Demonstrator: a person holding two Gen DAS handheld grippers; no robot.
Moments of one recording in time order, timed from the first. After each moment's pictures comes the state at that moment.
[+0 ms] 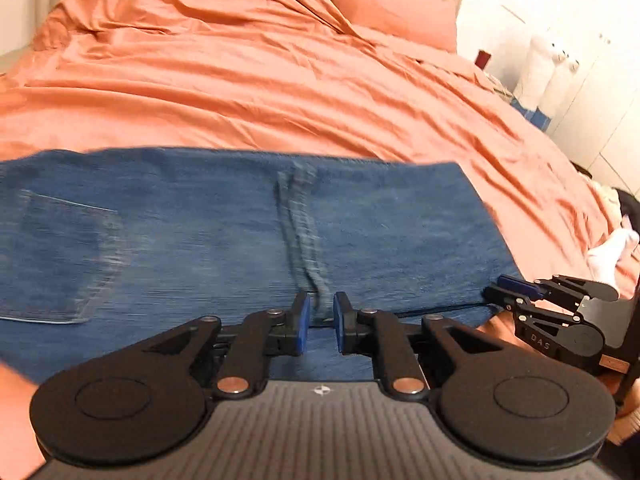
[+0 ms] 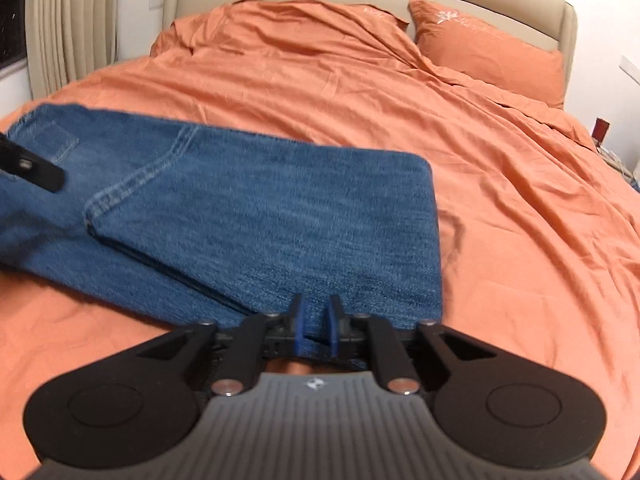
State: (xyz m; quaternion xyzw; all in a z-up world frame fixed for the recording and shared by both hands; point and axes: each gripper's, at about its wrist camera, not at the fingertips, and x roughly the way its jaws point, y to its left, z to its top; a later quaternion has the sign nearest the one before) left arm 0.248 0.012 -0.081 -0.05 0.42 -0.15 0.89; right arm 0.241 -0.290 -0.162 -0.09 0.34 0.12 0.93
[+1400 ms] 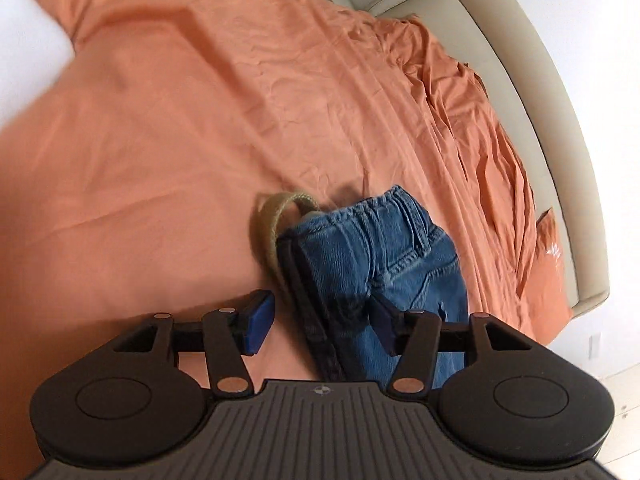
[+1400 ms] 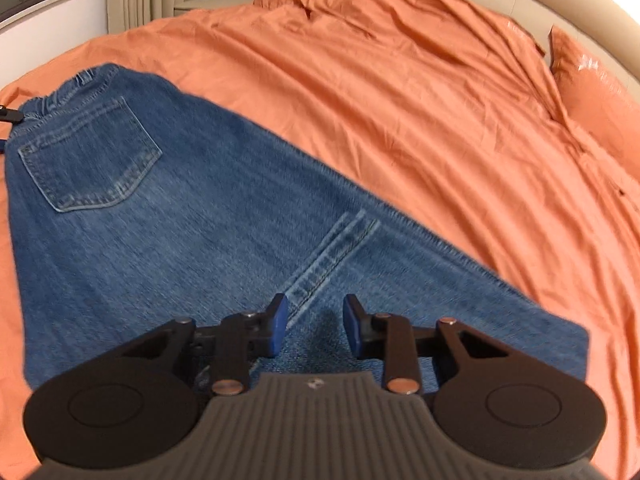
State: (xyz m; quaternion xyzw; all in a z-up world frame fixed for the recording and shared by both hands) left arm 0.228 0.376 -0.165 -0.48 0.31 0.07 0.82; right arm 0.345 -0.109 -0.139 -0.20 0.39 0.22 0.87
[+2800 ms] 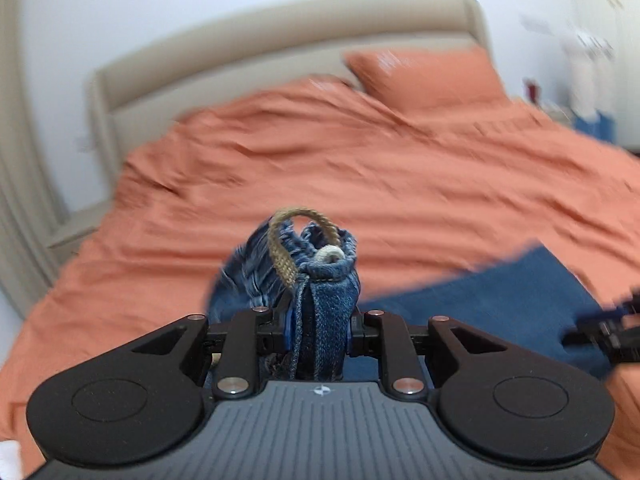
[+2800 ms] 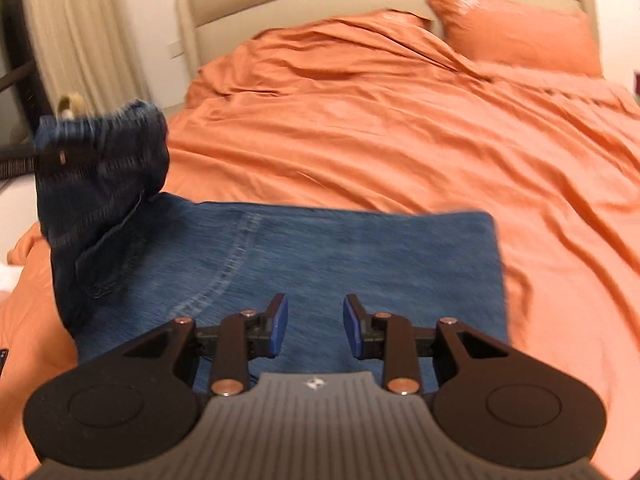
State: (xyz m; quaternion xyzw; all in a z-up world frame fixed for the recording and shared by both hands) left arm 0.270 -0.066 -0.044 0.12 0.28 -0.03 0.95; right arm 0.279 -0.279 -0.105 0.04 0.35 0.19 0.92
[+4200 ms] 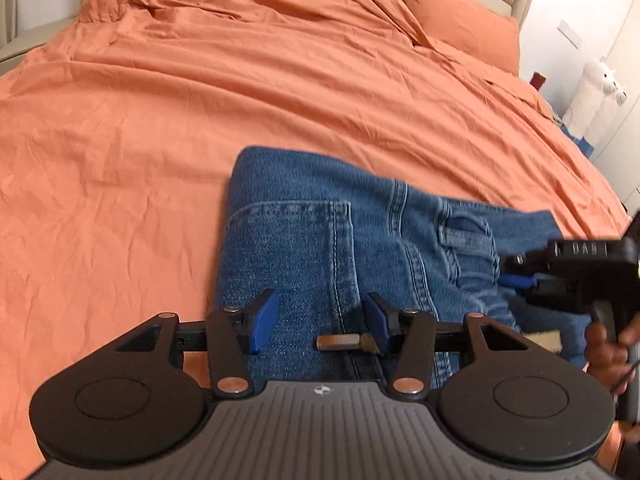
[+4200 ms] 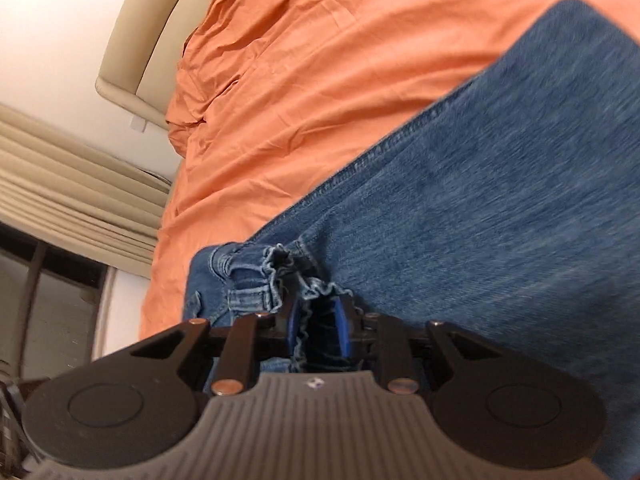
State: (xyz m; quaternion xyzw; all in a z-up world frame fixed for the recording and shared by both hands) left arm 0.327 0.083 -0.112 -0.07 0.44 -0.10 0.89; right arm 0.392 -0.236 -0.181 0.38 0.46 0.21 0.78
